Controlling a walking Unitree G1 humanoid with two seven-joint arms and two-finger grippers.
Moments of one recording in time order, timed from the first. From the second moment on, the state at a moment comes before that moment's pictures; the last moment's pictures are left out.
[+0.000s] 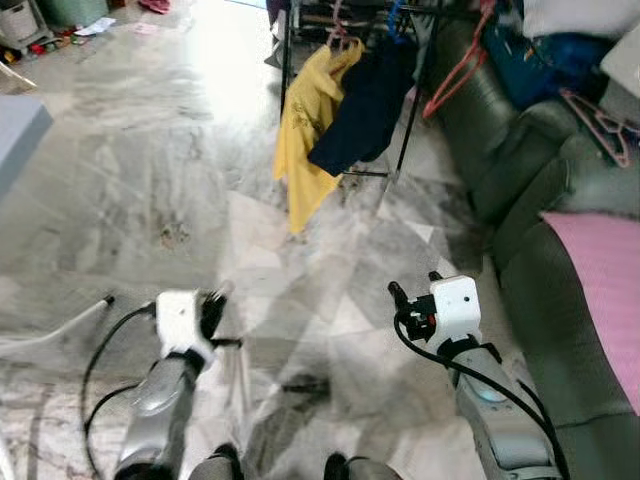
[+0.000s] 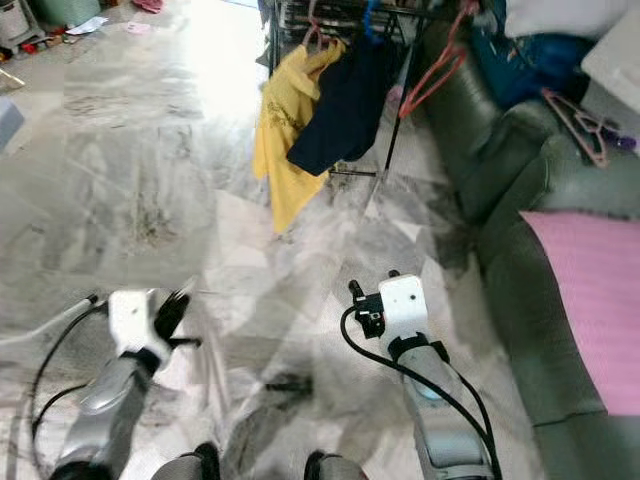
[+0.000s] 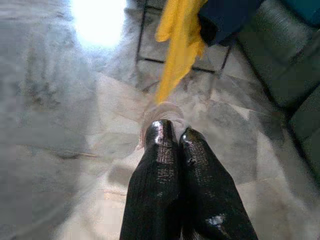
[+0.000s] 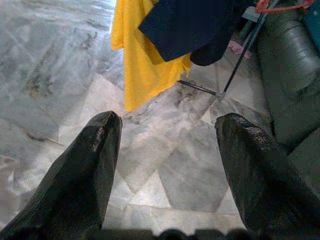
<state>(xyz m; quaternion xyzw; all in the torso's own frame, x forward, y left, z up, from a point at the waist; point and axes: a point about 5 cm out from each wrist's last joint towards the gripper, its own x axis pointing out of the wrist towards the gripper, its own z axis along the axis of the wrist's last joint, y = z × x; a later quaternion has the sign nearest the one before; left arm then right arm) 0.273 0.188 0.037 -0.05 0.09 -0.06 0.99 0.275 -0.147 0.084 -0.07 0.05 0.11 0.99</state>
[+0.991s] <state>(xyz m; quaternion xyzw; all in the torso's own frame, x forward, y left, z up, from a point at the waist) 0.284 0.129 0.048 -0.10 0.08 -0.20 0.97 0.245 -0.174 0.083 -0.04 0.02 -0.04 1.00</state>
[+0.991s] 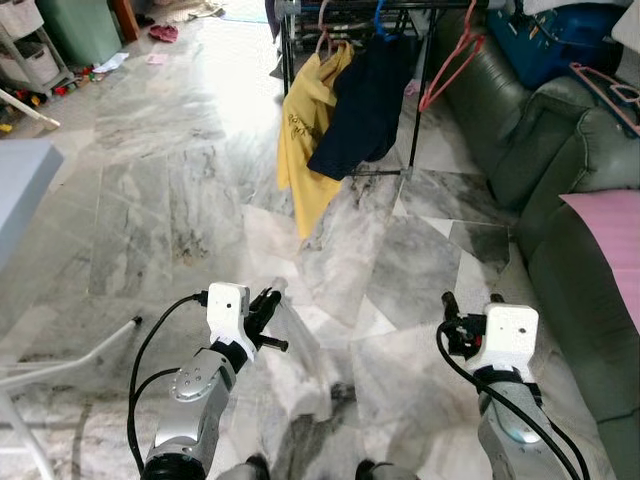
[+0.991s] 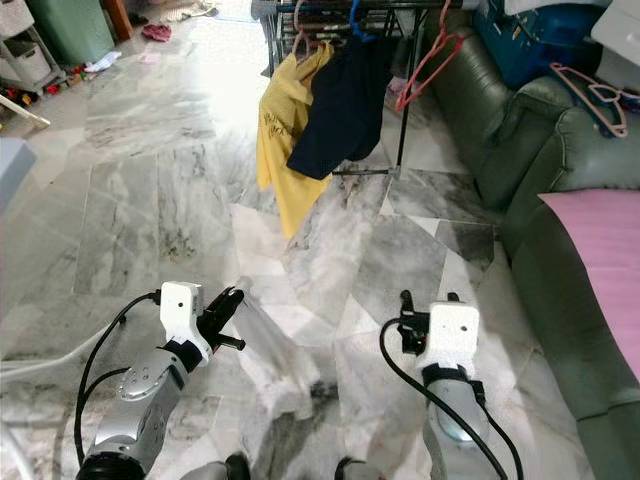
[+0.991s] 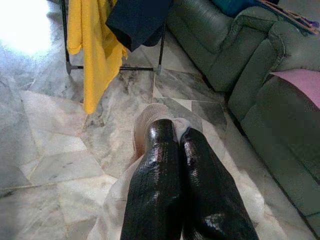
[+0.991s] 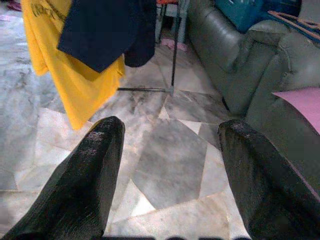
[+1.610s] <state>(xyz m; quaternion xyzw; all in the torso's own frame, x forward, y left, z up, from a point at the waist) 0.305 0.123 0.062 -0.13 0.06 -0.19 0.97 0.258 -0.166 0.100 -0.06 -0.01 -0.02 1.00</state>
